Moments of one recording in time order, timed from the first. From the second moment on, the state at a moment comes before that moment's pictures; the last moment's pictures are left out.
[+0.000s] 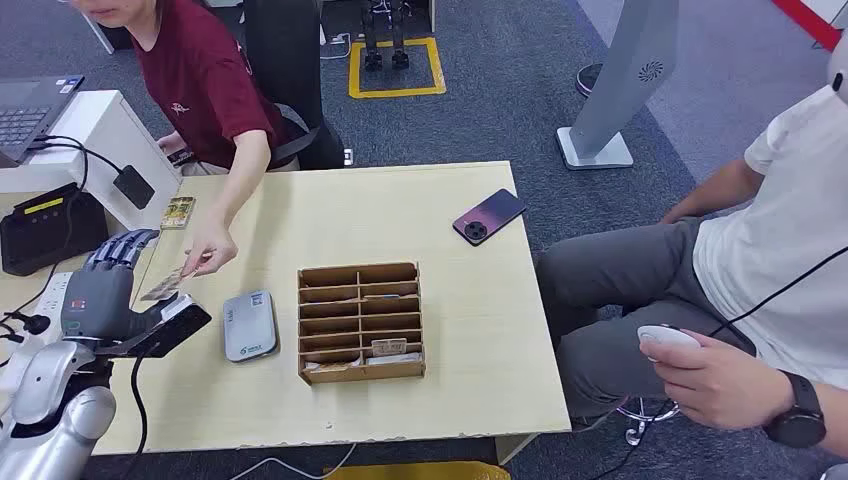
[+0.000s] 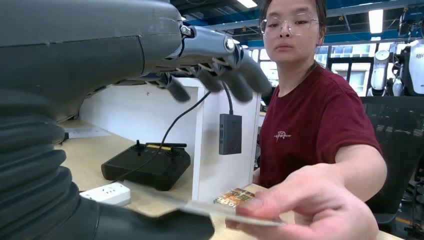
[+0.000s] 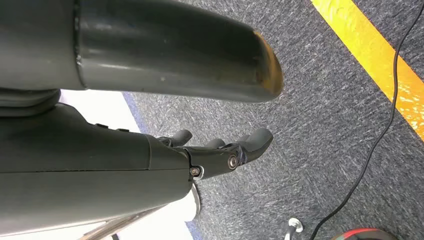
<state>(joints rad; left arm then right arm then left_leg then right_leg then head) -0.22 0.41 -0.09 -1.28 -0.91 0.31 -0.25 -0.01 0.05 -0.38 -0.18 1.43 -0.17 -0.09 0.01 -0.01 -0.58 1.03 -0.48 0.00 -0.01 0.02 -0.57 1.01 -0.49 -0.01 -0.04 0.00</state>
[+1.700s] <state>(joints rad) -0.20 0.28 0.00 -1.24 -0.37 -0.07 -0.13 -0.01 0.07 -0.38 -0.18 1.45 -0.19 -0.07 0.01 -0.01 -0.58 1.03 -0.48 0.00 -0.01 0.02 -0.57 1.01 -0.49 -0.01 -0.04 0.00</state>
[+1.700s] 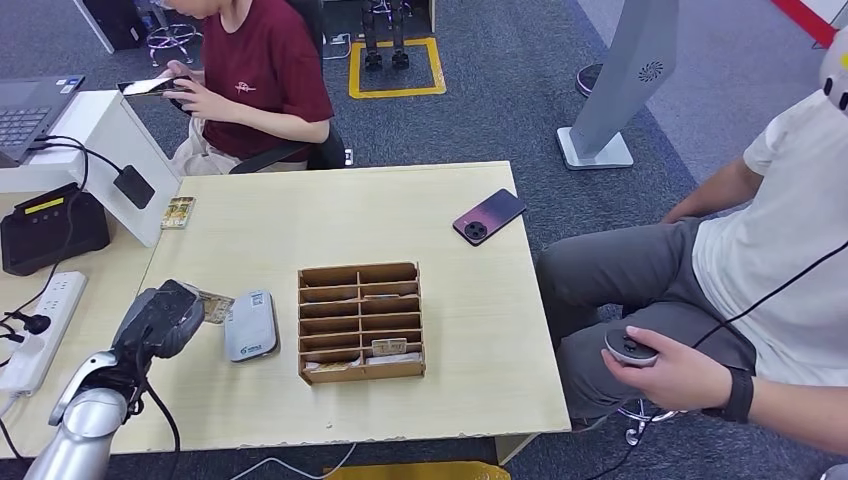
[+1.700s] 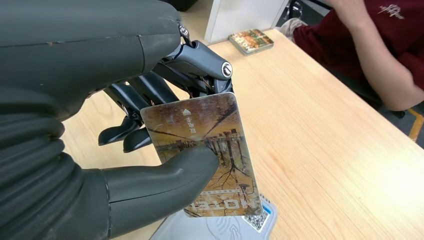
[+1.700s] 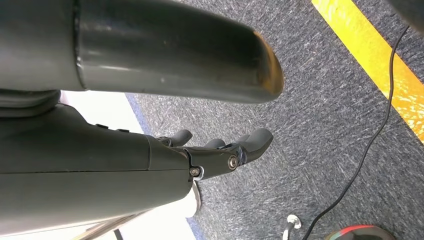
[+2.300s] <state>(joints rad) -0.23 0.15 0.00 -1.10 -0.37 -0.03 -0.10 -0.01 0.08 -0.38 -0.18 1.47 -0.19 -0.06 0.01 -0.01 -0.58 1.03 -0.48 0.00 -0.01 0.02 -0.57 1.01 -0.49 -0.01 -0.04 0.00</state>
